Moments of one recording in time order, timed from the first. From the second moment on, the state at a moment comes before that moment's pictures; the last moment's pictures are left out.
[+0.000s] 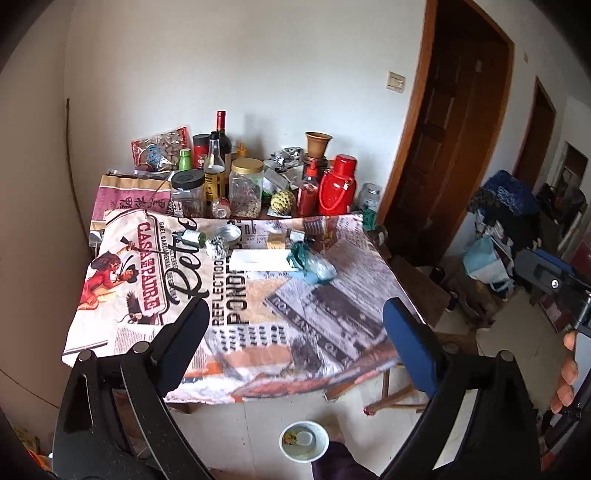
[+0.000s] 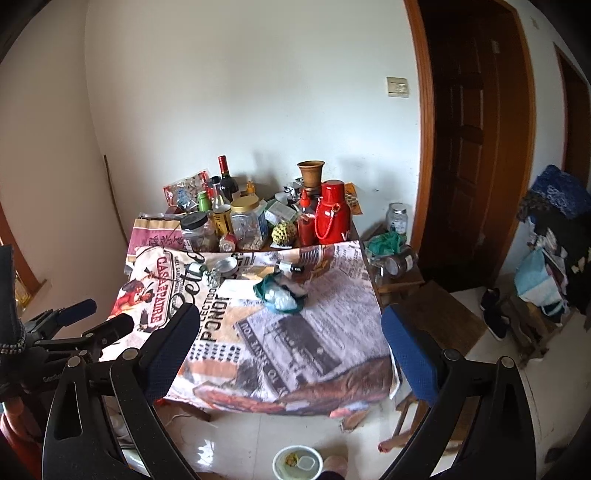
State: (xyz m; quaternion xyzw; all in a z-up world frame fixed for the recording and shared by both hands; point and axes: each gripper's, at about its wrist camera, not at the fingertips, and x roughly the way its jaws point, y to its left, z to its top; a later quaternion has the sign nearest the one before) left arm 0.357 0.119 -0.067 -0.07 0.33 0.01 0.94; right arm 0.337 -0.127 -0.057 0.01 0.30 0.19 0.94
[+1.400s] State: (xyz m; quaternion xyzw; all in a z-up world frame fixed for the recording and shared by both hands) left arm 0.572 0.228 -0.149 -0.10 0.45 0.12 0.88; right arm 0.566 0.036 -0.235 -0.13 0.52 0.27 0.80
